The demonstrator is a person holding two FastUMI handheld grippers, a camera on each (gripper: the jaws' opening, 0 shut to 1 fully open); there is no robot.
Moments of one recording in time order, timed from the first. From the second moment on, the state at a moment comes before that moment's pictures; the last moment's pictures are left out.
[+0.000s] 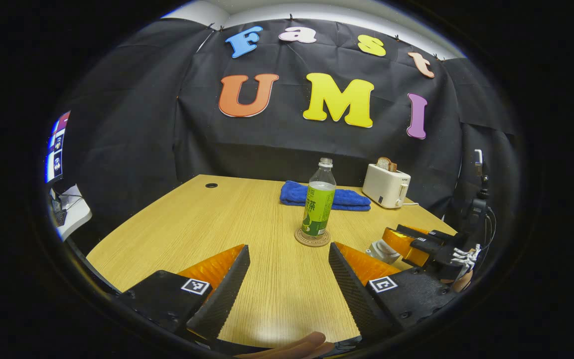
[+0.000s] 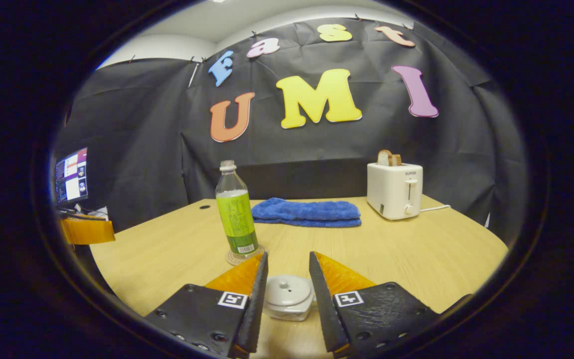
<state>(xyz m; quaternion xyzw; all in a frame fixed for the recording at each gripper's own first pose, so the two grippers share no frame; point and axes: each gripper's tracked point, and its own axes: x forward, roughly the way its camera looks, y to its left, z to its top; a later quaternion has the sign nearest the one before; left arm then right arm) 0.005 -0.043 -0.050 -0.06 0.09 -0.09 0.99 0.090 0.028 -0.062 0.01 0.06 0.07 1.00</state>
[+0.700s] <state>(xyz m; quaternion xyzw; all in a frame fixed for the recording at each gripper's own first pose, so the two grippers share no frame) -0.034 -0.052 -0.006 0.00 0.03 -0.04 1.00 -0.054 -0.001 0.042 -0.11 -0.03 0.04 0.99</state>
